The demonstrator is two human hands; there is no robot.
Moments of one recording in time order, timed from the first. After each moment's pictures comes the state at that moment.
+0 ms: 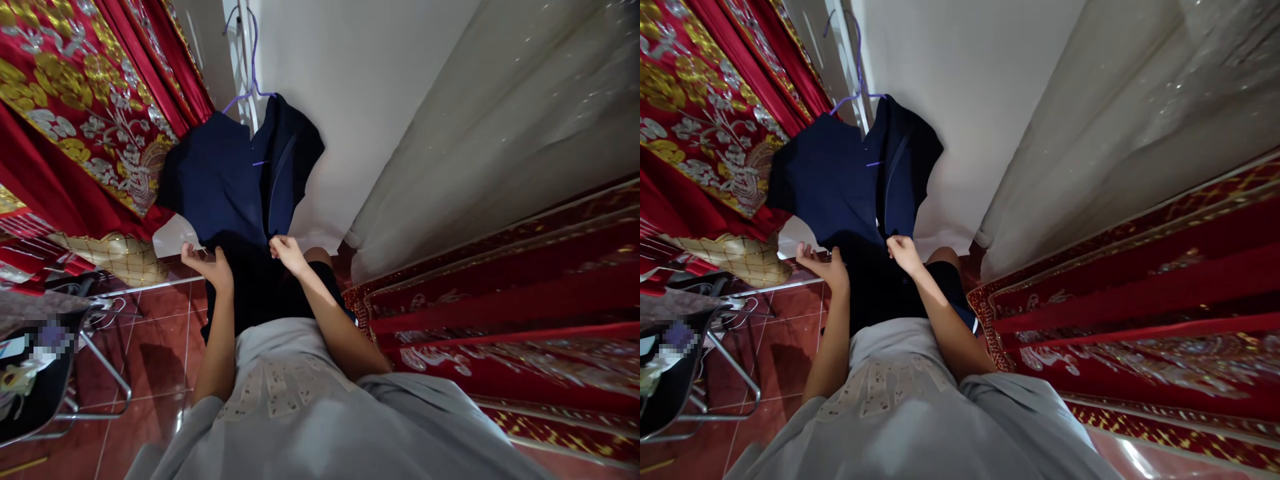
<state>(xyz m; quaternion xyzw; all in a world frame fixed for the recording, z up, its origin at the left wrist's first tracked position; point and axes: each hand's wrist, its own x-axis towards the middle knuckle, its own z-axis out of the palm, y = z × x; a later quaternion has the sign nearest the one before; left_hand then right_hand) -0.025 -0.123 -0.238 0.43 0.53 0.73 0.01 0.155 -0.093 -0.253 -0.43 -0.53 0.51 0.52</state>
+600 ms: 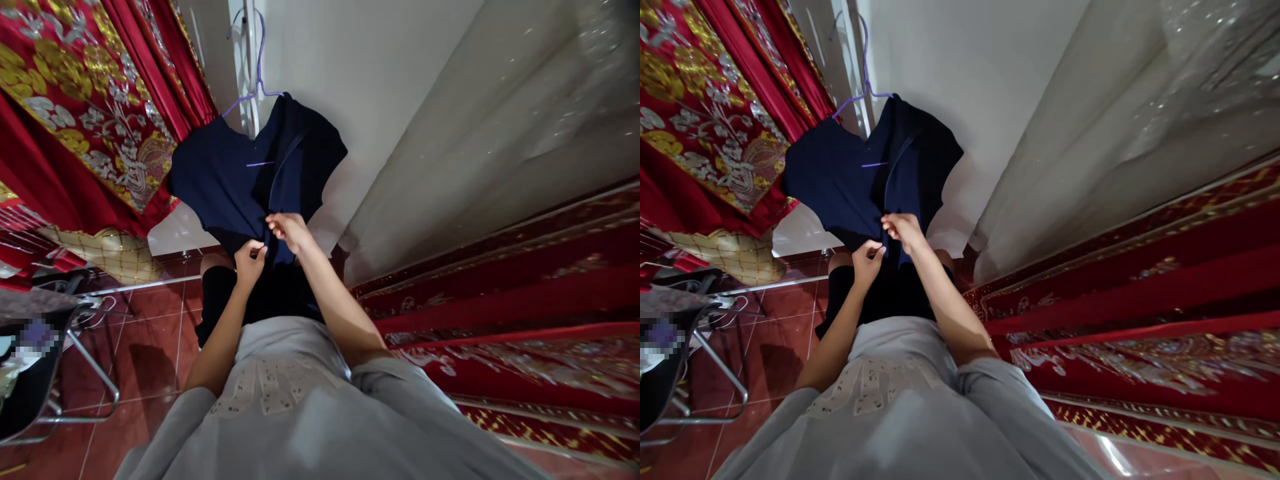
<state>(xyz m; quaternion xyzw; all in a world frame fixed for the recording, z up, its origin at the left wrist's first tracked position) 0.029 -0.113 -0.268 0.64 0.49 0.54 0.23 0.173 -0.065 -0.174 -0.42 -0.37 0.63 0.54</state>
